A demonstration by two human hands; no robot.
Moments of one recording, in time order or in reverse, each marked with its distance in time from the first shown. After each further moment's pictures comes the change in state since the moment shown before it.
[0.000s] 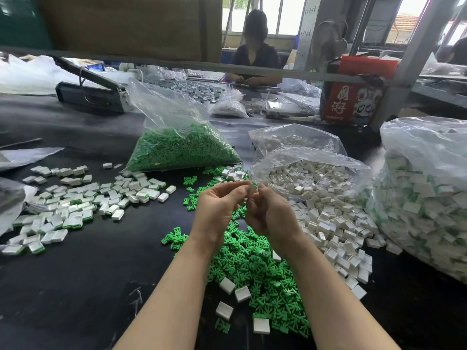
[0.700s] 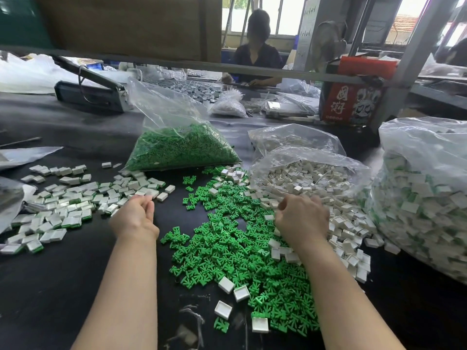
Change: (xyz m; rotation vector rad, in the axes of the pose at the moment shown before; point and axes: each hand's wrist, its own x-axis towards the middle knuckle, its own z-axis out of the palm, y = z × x) left_hand 0.034 0.012 -0.116 -0.435 0.878 -0.245; right_hand 0.002 0.003 -0.043 -1.545 0.502 0.019
